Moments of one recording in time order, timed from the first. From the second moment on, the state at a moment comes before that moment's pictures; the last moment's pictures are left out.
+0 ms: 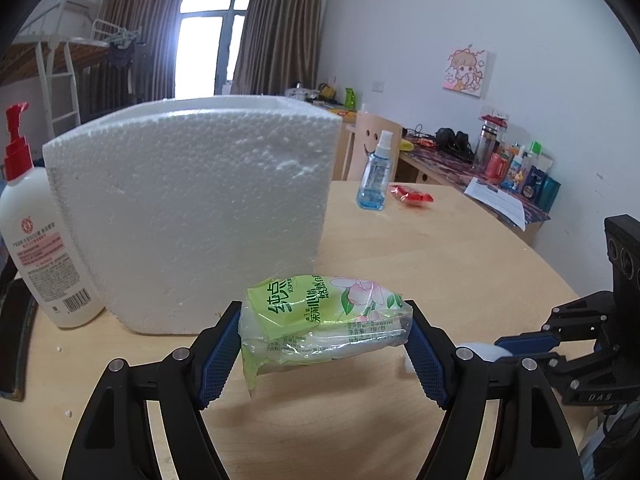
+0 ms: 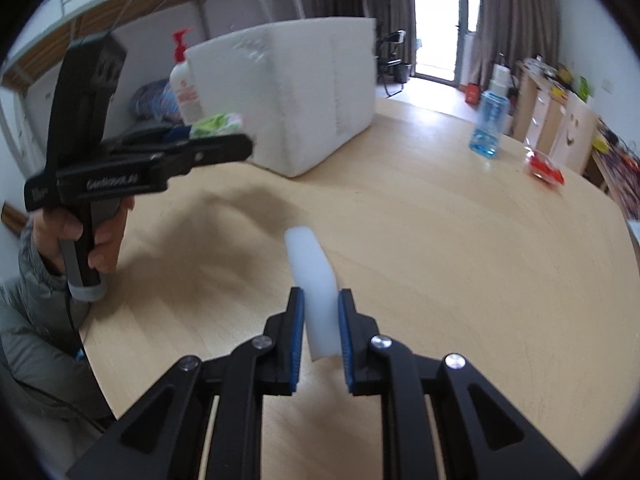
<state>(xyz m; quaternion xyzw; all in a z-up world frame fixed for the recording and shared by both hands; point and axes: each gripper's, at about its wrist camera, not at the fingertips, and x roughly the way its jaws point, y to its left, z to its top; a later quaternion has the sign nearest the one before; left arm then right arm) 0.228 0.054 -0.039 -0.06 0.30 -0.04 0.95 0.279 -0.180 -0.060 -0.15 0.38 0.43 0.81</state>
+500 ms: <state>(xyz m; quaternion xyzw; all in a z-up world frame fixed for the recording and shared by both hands) 0.198 0.056 -0.022 -0.06 0.28 -0.06 0.96 0.256 -0.200 -0.038 -0.06 0.33 0.39 0.85</state>
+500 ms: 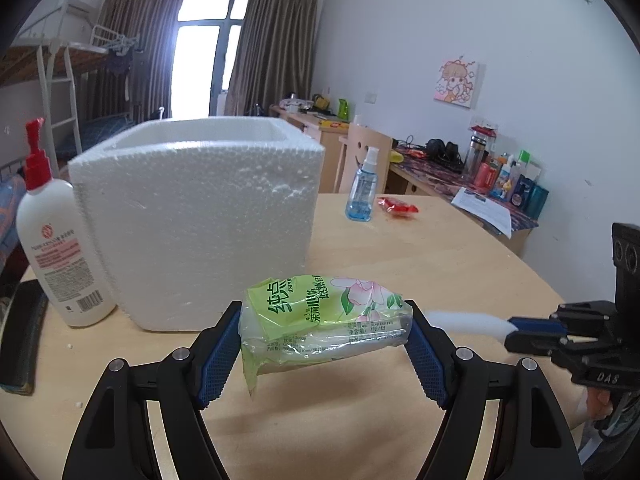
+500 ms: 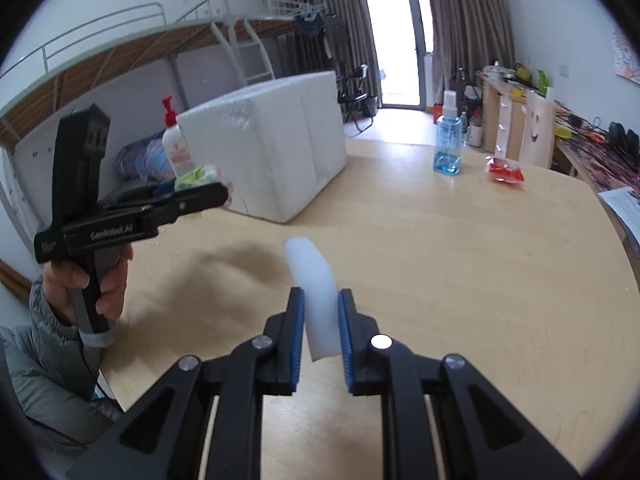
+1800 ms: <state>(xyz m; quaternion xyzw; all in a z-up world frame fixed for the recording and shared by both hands) 0.055 0.048 0.023 0.01 0.16 0.00 0.99 0.144 -0.184 0.014 0.02 0.19 0.36 0.91</state>
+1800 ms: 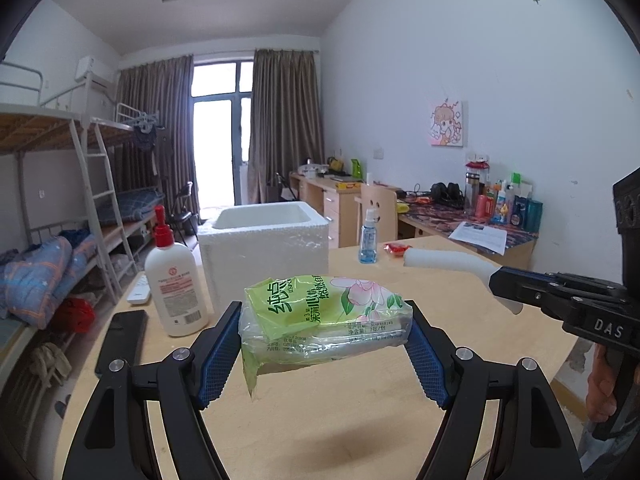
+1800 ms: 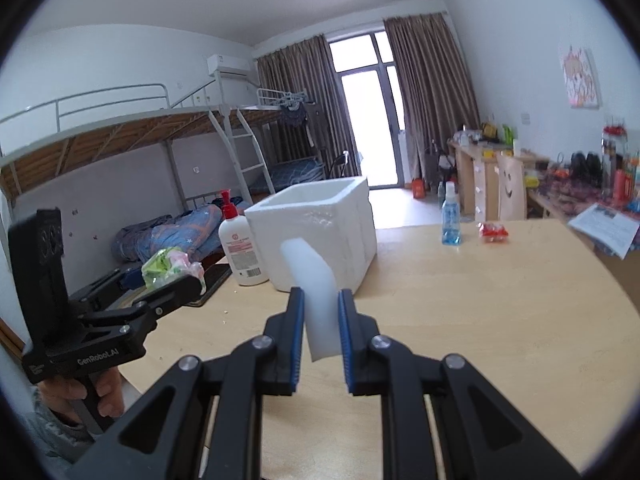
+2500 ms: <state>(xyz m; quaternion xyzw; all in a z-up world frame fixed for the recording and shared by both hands) 0.010 0.069 0.038 0.00 0.13 0.05 0.99 0.118 -0.157 0.024 -0.01 0.15 0.40 0.90</state>
